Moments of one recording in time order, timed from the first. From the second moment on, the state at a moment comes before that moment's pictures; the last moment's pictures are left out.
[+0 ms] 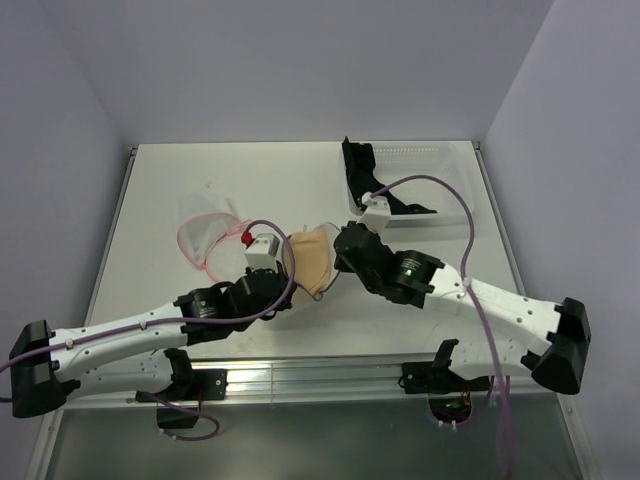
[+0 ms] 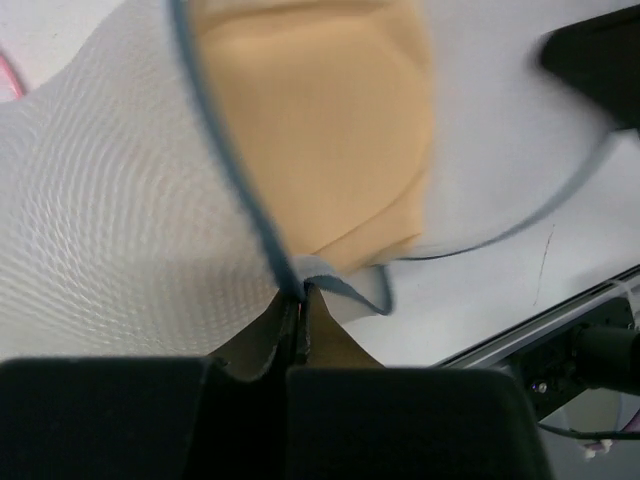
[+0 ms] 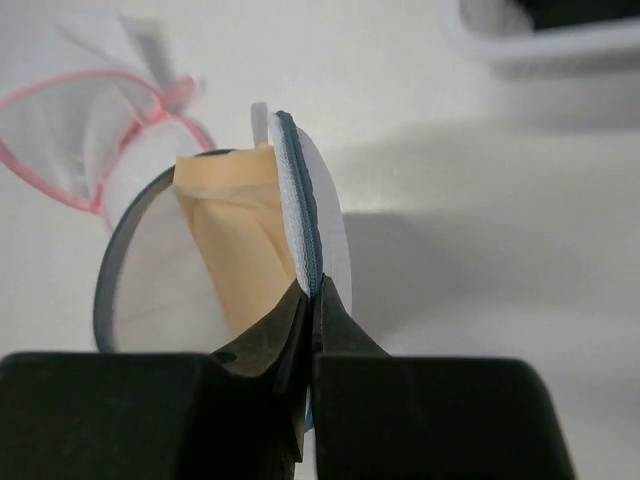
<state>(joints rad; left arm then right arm) -1.17 1.01 0.71 -0.30 -0.52 -0.84 0.99 1.19 0.96 -0.49 0.58 0.86</state>
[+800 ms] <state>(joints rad) -1.17 0.95 0.55 -0.13 -0.65 -0.93 1.30 1.58 1.53 -1.22 1.09 0.86</state>
